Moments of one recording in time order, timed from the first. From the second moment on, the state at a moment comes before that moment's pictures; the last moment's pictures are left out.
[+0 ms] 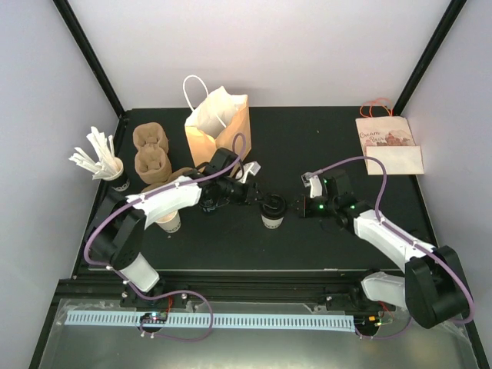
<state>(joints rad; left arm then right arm) -0.63 1.61 1.03 -0.27 0.68 -0.57 0.40 1.21 0.59 -0.16 -0.59 0.43</state>
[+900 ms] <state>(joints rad) -0.62 1.59 1.18 -0.42 0.60 -0.50 0.41 1.26 0.89 -0.54 -0.47 0.30</state>
